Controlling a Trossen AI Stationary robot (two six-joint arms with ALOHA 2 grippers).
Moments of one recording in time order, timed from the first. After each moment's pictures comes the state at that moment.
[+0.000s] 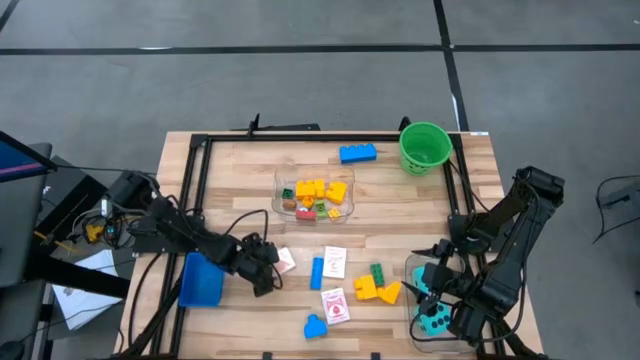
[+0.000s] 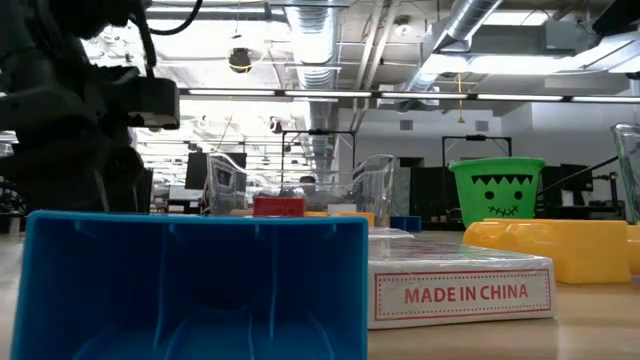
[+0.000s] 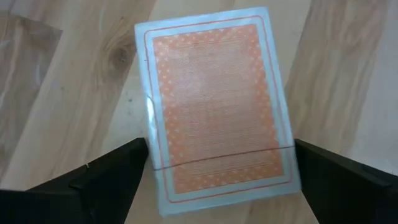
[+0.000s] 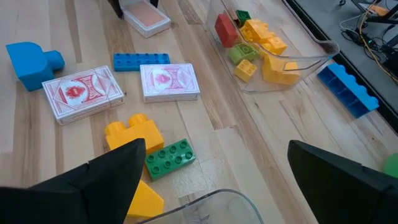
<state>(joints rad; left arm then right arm) -0.50 1.58 0.69 -0.31 -0.32 -0.77 1.05 1.48 1.14 -1.23 0.94 1.30</state>
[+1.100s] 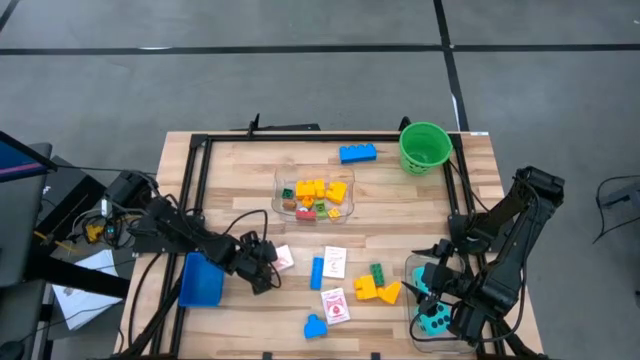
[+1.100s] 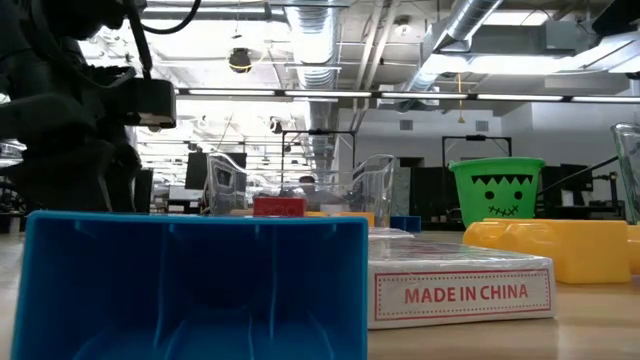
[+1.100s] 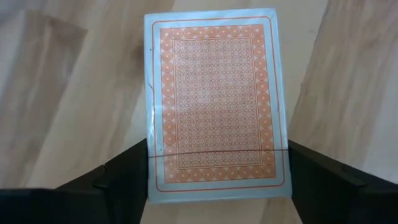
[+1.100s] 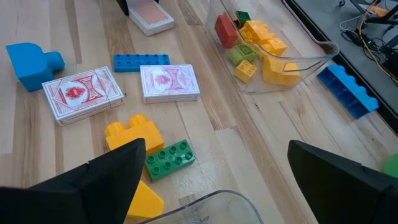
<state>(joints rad) -0.50 1.55 0.68 -0.36 -0.36 -0.76 1.05 1.48 1.14 -1.23 0.94 1.30</state>
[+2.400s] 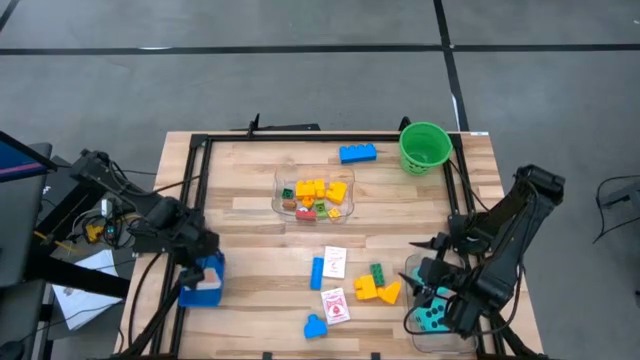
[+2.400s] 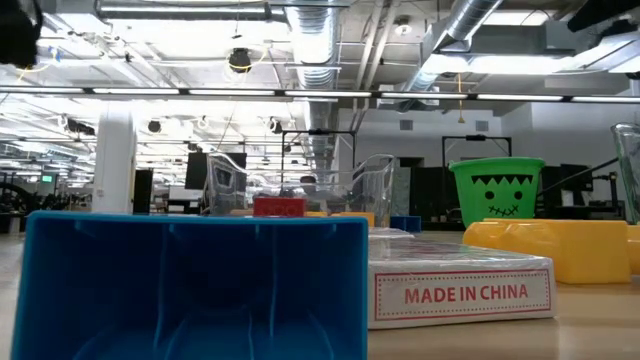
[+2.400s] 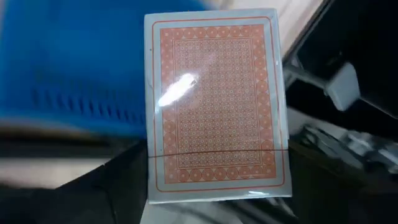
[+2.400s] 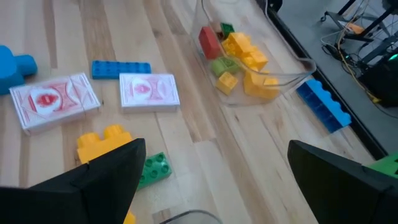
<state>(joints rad) -0.54 0.84 0.68 -1.09 0.53 -1.11 1.00 1.46 1.14 -1.26 0.98 1.22</state>
